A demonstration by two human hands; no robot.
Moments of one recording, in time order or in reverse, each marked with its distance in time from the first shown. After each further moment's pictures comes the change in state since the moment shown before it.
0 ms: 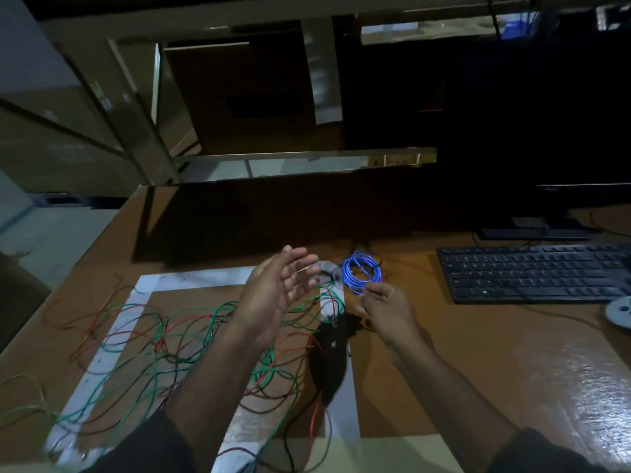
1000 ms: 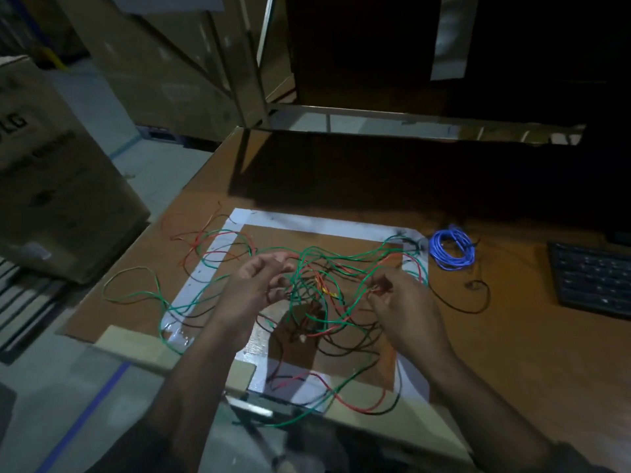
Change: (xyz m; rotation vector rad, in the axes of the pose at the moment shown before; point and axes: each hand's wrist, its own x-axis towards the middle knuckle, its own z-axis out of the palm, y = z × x) left_hand -0.085 0.002 -0.153 0.179 0.310 0.072; right_hand -0.091 -0.007 0.071 -0.799 -0.223 -0.646
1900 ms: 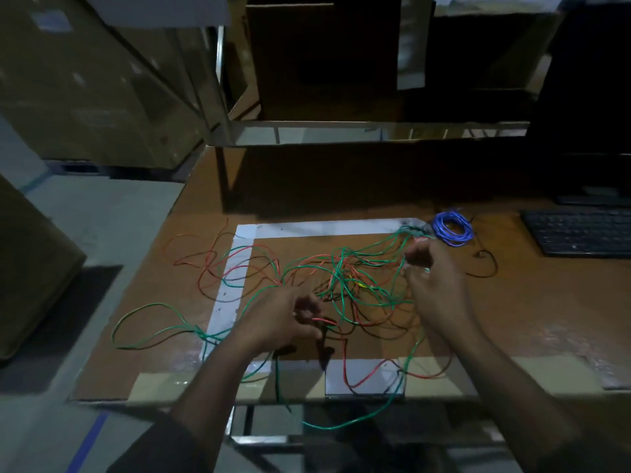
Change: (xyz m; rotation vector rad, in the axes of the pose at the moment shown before) left_hand 0.043 -0.012 -0.097 0.982 -0.593 0.199; right_hand -0.021 -0.075 0.035 0.247 0.393 0.179
